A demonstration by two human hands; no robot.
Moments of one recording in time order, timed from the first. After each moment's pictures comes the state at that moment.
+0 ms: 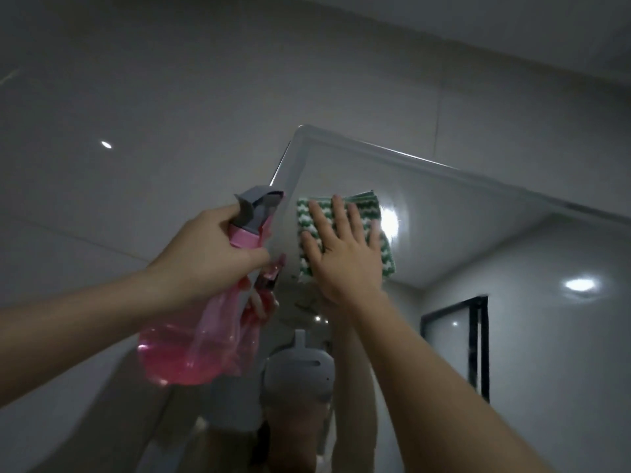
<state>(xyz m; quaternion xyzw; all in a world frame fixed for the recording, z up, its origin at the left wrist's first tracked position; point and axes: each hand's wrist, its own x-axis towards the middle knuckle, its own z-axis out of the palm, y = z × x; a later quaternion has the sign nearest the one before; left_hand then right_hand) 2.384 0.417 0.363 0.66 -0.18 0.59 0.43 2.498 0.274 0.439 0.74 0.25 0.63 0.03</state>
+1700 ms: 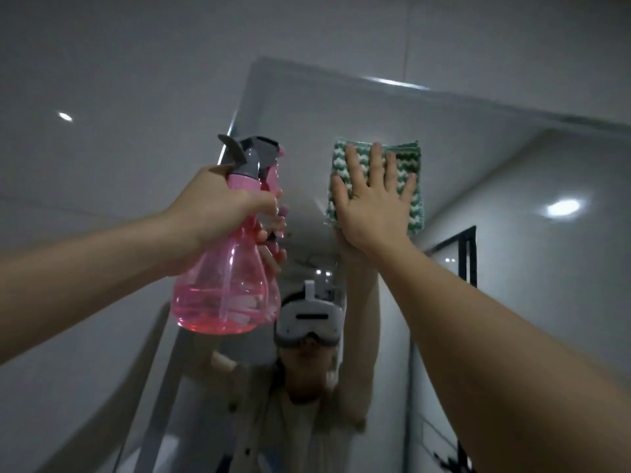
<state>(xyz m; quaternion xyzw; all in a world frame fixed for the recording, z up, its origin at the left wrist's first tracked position) 2.372 0.363 0.358 0.66 -0.23 0.43 0.57 2.501 0.211 0.425 0.76 0.15 0.63 -0.07</state>
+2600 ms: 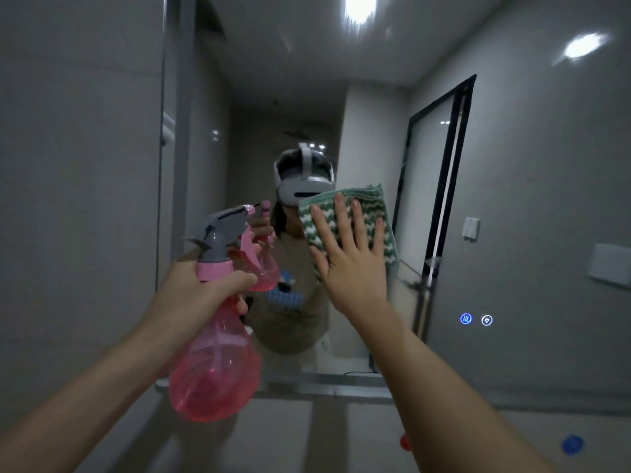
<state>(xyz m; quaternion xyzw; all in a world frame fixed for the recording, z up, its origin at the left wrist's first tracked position) 2.329 0.318 0.152 0.70 -0.10 0.29 0.64 2.498 0.145 0.139 0.79 0.18 0.58 0.03</state>
